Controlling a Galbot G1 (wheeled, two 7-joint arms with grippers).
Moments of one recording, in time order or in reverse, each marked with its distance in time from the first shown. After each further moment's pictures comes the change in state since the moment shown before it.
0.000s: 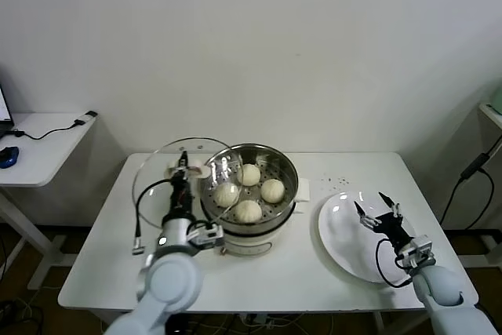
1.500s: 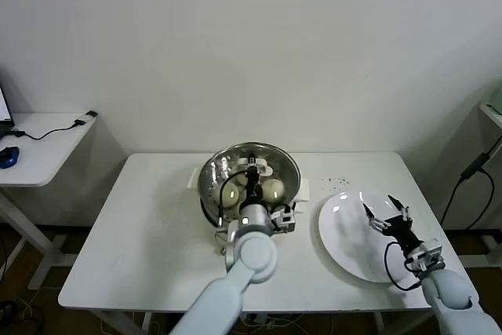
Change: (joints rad) left arm -0.203 -0.320 0.184 0.388 0.148 0.006 0.018; right arm -0.009 0.003 0.050 -0.042 -0.003 0.024 -0.032
